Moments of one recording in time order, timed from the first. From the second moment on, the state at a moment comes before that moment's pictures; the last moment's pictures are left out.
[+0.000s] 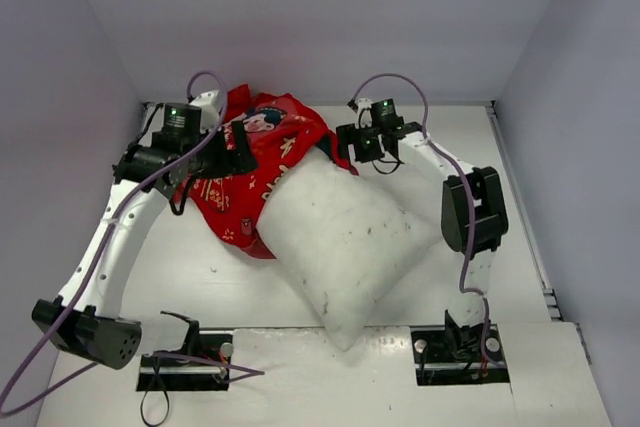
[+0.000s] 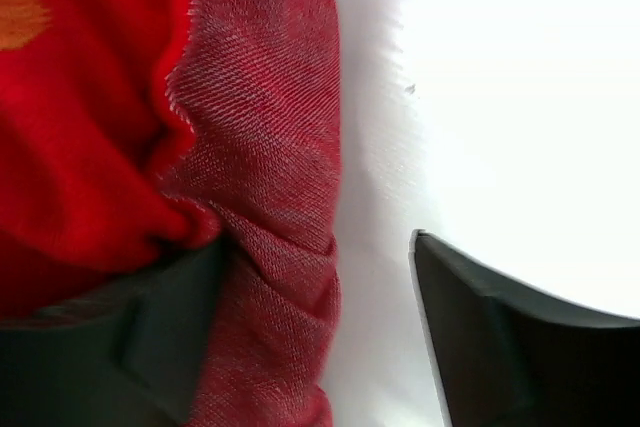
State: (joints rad) left arm -0.26 1.27 1.49 -0.94 0.17 -0.38; right arm 0.35 2.04 1.56 -0.37 -0.35 0.11
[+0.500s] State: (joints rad) left arm -0.53 1.48 1.49 -0.82 -0.03 -0.23; right arm 0.40 1.30 1.30 -0.33 -0.21 0.07
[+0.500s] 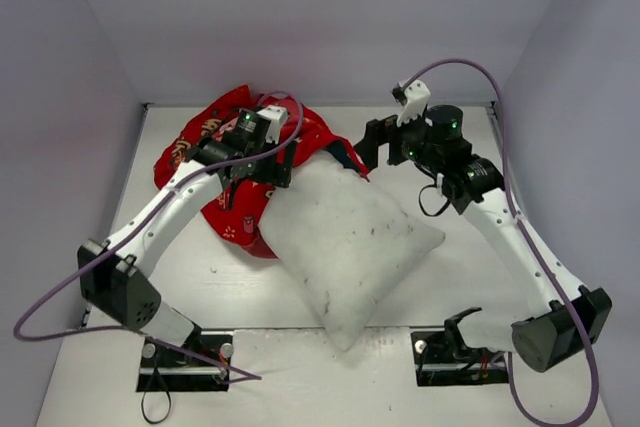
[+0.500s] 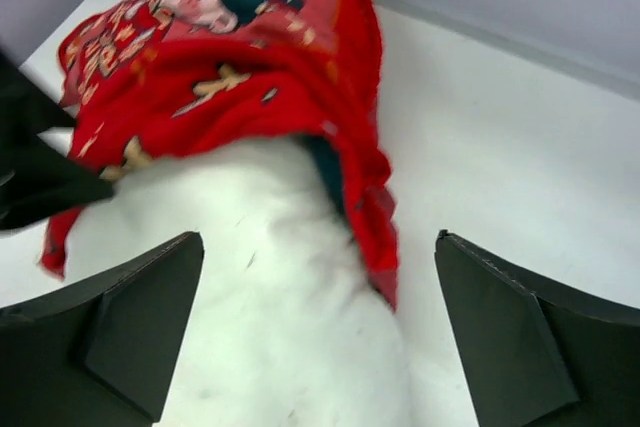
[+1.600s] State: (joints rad) left arm -0.52 1.39 1.55 -0.88 0.42 -0.31; right arm 0.70 1.59 1.31 -0.18 0.08 0.34
